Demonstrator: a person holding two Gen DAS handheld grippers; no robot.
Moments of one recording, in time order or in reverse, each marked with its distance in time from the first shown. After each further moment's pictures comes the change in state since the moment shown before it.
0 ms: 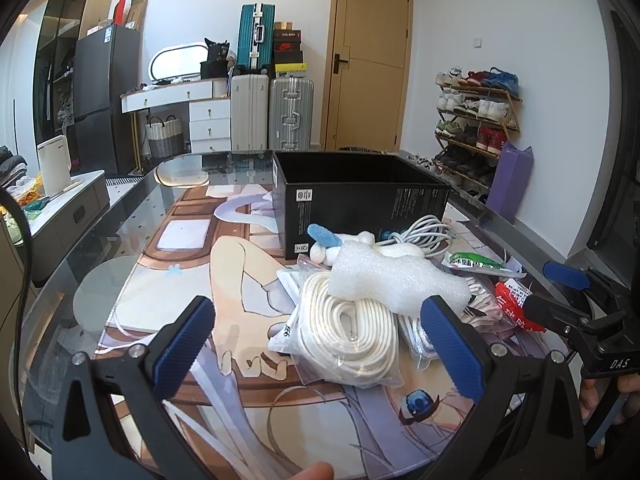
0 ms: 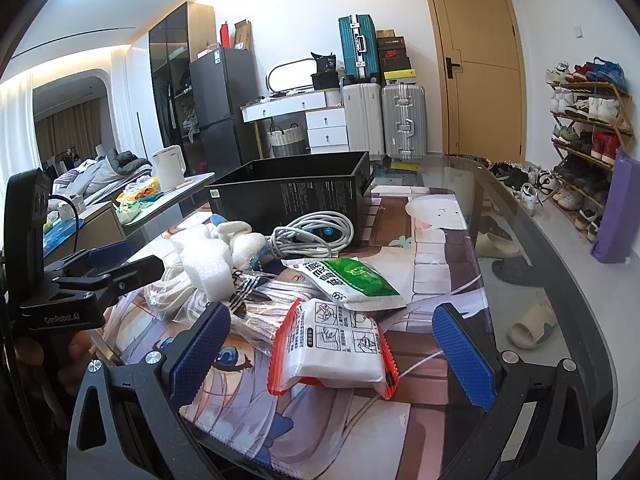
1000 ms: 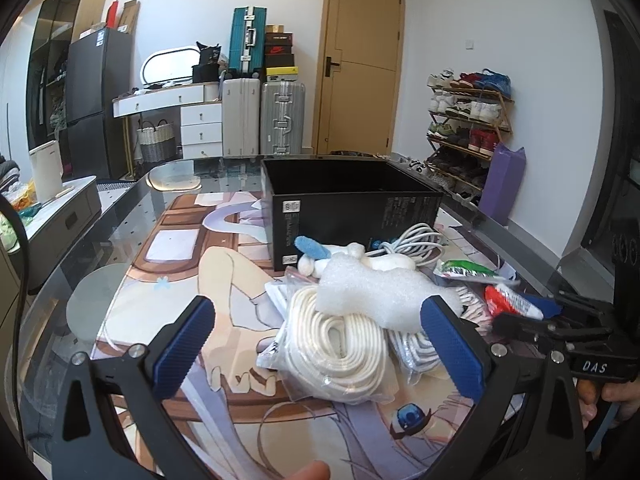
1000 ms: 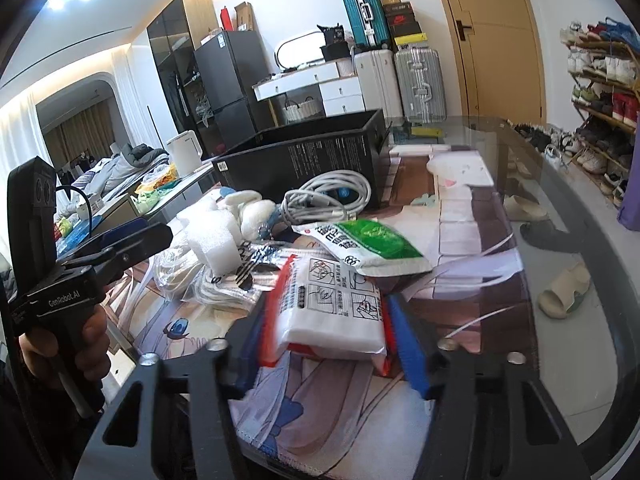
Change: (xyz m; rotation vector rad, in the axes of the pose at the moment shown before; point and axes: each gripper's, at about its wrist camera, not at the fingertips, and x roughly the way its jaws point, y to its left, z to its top) left arm 0.004 -0.007 0.010 0.022 0.003 -0.035; right arm 0.015 -0.004 -0.007 0.048 0.086 0.102
